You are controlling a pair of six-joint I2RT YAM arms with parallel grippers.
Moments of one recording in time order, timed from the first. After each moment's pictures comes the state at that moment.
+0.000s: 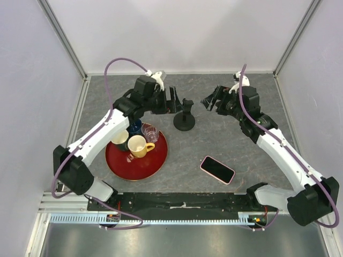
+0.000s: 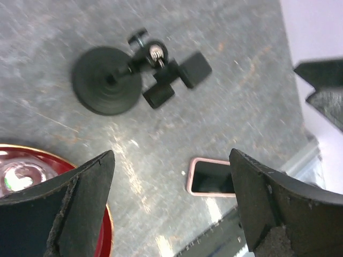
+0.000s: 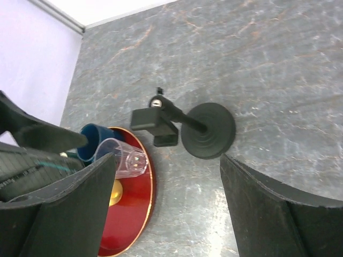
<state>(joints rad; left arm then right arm) -0.57 1.47 1.33 -0.43 0.26 -0.53 0.41 1.19 1.07 -0.21 -0.09 0.59</state>
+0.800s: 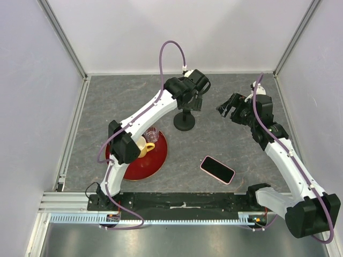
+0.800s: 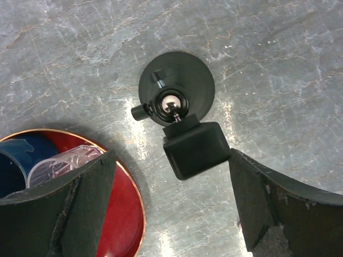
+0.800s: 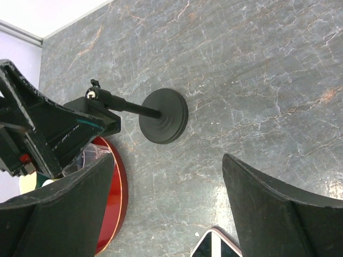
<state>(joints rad) -0.83 2.13 2.26 -1.14 -0.42 -0.52 0.20 1.06 0.92 -0.31 -0.13 0.60</state>
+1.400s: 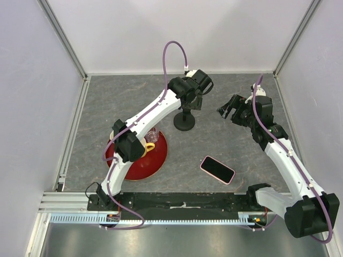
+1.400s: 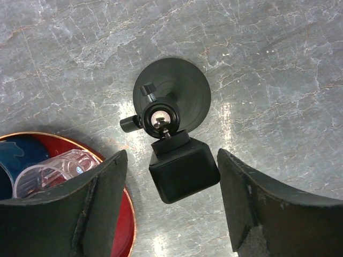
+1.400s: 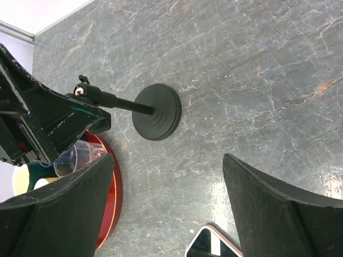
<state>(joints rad) -0.83 2.22 2.36 -1.18 -0.44 -0.56 0.18 1.06 0.90 -0.31 -0.14 0.59</state>
